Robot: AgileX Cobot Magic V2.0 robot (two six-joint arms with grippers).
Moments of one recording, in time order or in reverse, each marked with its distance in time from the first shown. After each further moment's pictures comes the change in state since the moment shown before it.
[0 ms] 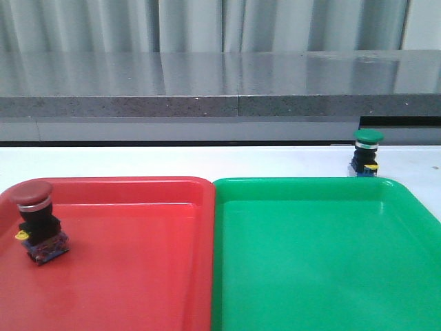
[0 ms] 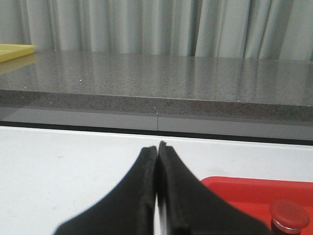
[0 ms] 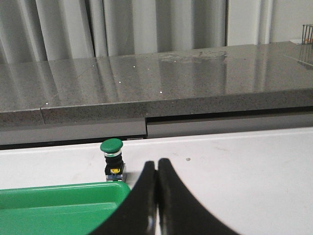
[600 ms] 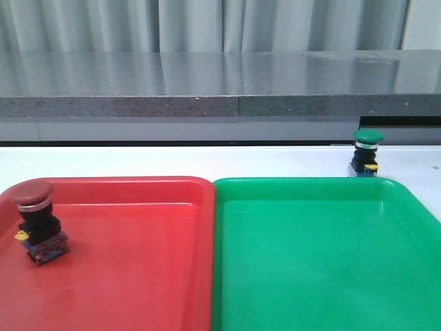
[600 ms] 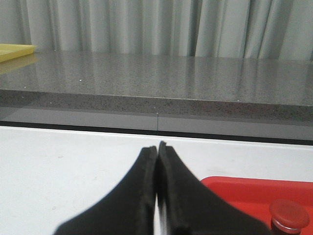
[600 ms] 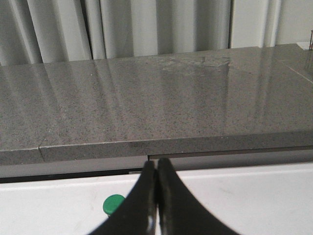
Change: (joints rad) left arm 0.000 0.000 0.000 0.000 0.002 0.000; right arm 0.000 0.595 -0.509 0.000 0.023 -0.002
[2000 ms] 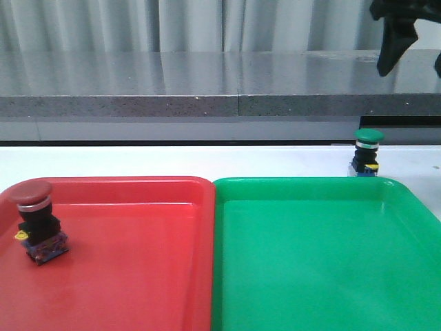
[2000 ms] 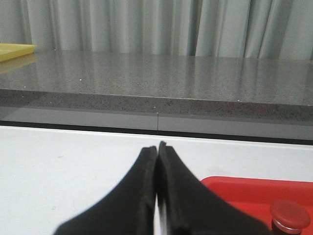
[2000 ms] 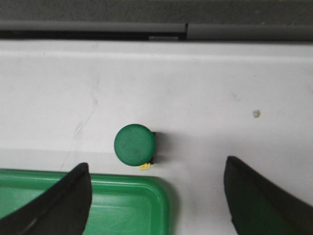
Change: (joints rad) left arm 0.000 0.000 0.000 0.000 0.000 0.000; right arm 0.130 1.012 -0.794 0.029 0.626 0.000
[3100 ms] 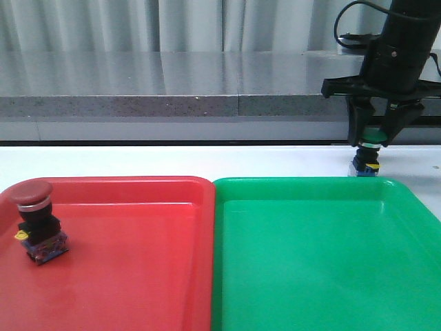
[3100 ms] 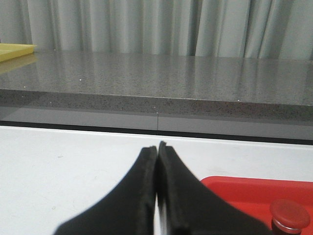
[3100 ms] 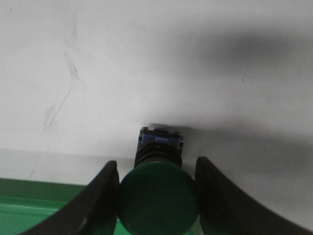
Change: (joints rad) left arm 0.000 0.000 0.000 0.000 0.000 0.000; right arm 0.026 0.413 -0.326 0.018 0.247 0.006
